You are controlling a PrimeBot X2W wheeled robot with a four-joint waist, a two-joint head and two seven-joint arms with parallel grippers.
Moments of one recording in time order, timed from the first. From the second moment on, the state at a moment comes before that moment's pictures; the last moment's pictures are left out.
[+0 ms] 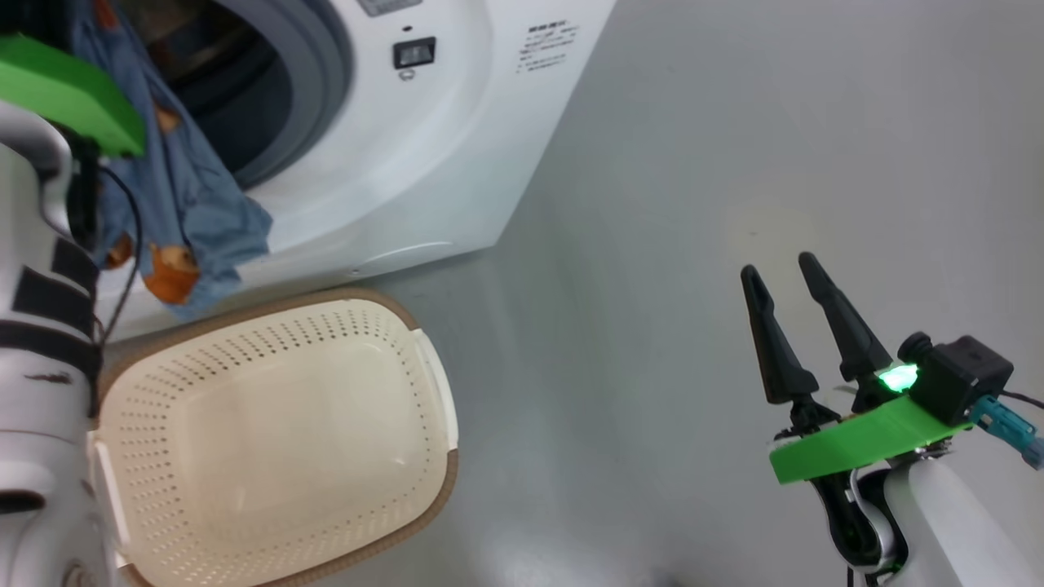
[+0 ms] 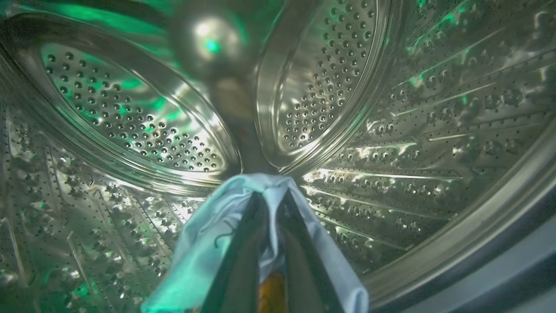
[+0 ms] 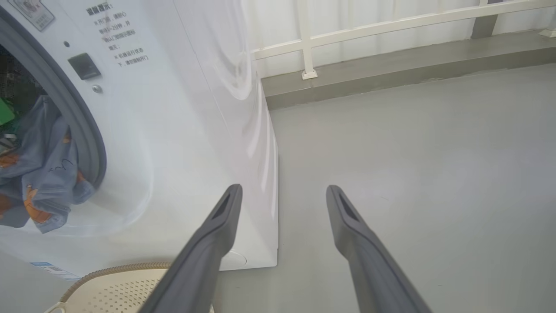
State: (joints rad) left arm -1.26 0.22 0.00 1.18 -0.10 -0.03 -0.26; right arm -0.25 -0.17 0.22 0.15 0.49 0.13 -0.25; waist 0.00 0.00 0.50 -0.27
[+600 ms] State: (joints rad) left arm -1.26 0.27 0.01 0.78 -0.07 -0.01 -0.26; right arm -0.30 -0.15 0.23 0.14 0.49 0.13 -0.25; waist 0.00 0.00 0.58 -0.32
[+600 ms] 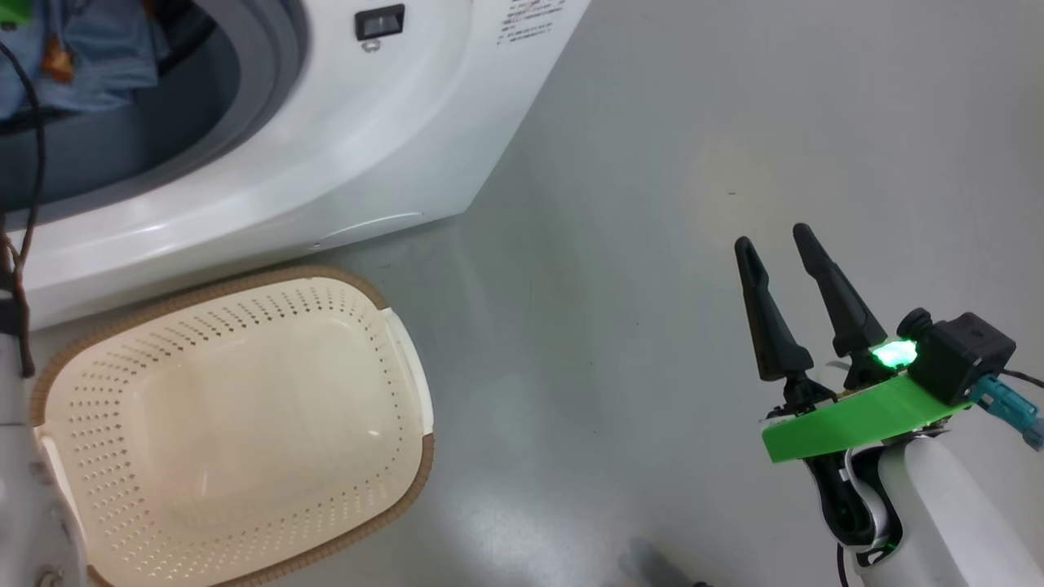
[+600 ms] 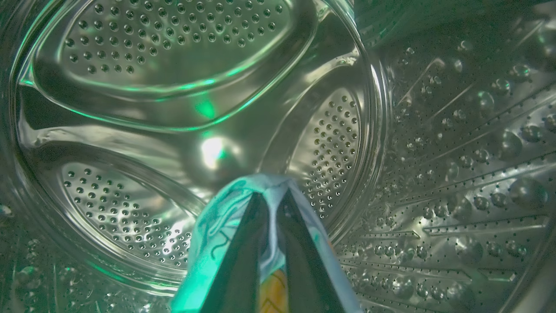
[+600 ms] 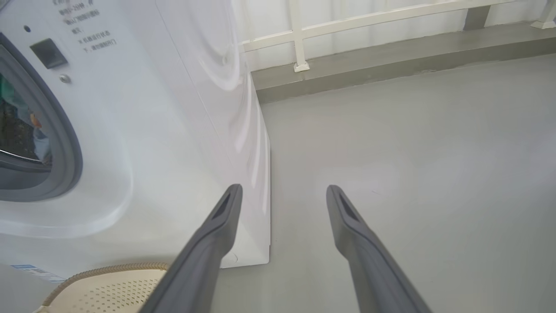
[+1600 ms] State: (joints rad) left arm -1.29 0.26 -0.01 1.26 -0.09 -0.04 -0.25; right arm -0.30 -0.16 0.23 0.14 0.49 0.13 -0.25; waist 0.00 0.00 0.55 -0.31
